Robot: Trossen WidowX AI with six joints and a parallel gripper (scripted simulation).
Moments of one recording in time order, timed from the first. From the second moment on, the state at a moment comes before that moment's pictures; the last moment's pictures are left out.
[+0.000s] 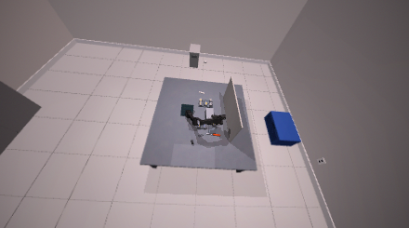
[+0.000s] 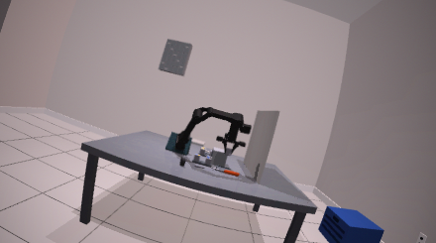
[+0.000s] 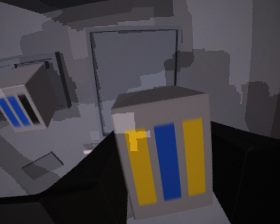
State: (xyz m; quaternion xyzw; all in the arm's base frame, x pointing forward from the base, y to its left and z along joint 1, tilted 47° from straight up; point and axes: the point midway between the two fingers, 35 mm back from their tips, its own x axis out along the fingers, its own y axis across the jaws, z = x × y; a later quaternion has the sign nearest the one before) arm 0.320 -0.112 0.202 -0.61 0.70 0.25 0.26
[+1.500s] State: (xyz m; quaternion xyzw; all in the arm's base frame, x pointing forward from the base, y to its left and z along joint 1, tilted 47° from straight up) arm 0.319 -0.137 0.178 -0.61 0.70 0.26 0.27
